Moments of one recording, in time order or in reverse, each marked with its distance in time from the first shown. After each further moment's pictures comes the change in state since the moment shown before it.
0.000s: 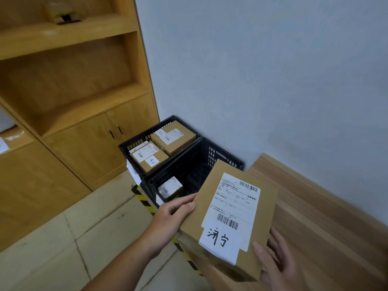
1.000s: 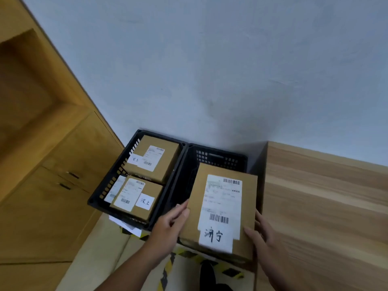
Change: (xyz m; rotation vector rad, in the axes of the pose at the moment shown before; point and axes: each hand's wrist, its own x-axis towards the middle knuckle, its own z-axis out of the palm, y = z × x) left_hand 0.253 0.001 -0.191 0.192 -0.365 -0.181; right_hand 0.152 0.043 0.242 -0.084 0.225 0.127
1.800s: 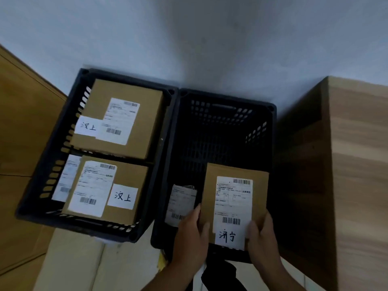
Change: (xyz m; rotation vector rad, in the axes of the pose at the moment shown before) left_hand 0.198 -0.187 0.003 0.450 -0.058 -0.178; right_hand 0.153 0.182 0.115 -0.283 0.335 0.406
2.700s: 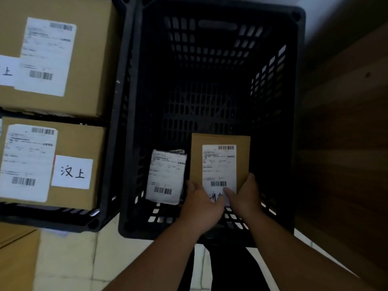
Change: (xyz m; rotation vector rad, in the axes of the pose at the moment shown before) left_hand 0.079 -0.036 0.085 0.161 -0.242 -0.163; right_hand 0.112 0.072 0.074 -0.173 -0.008 0.186
